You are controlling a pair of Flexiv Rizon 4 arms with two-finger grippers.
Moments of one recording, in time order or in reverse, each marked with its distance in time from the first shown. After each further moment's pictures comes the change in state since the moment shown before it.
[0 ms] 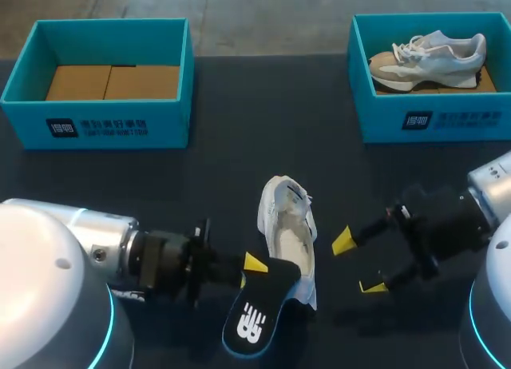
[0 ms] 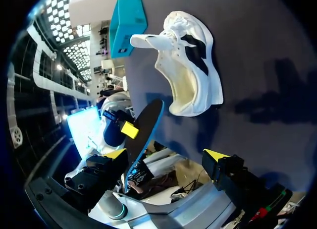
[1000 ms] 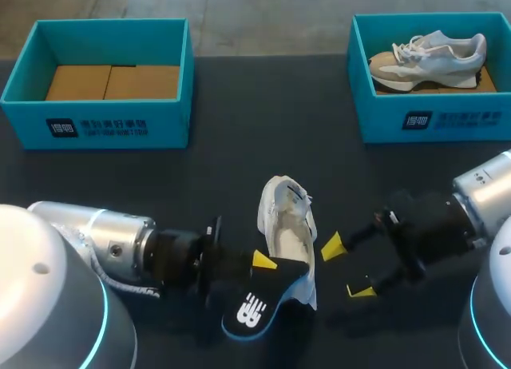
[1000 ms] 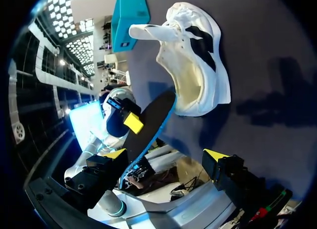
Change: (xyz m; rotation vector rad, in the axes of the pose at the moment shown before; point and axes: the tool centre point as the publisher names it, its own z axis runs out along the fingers) left arm -0.004 0.018 0.012 0.109 -0.025 -0.040; right arm 0.000 0.004 0.018 0.050 0.031 -0.032
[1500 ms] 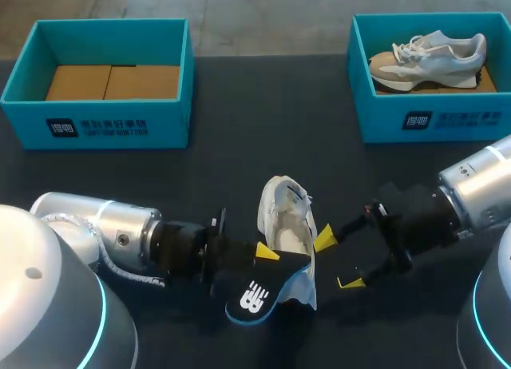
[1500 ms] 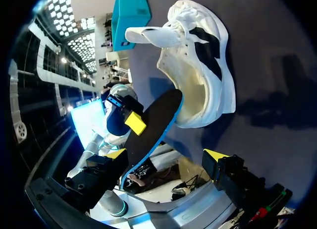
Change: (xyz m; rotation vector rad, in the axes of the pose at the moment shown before) left arm -0.009 0.017 0.001 0.008 0.011 -0.017; right arm 0.000 0.020 0.008 0.034 0.020 -0.003
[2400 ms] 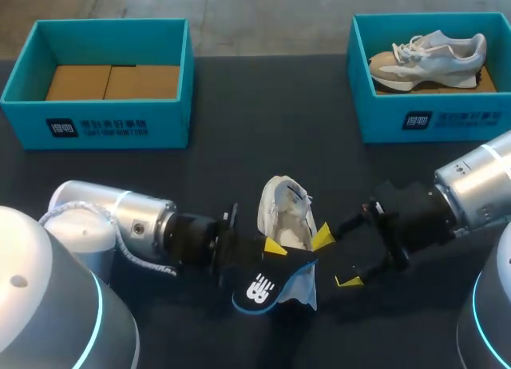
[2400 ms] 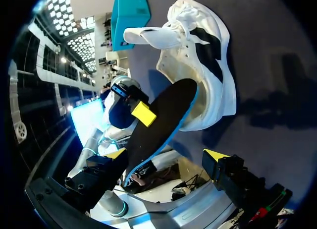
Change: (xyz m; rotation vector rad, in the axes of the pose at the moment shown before) left arm -0.004 0.027 0.009 0.033 0.042 0.002; right arm 0.000 0.004 0.002 0.005 -0.001 0.001
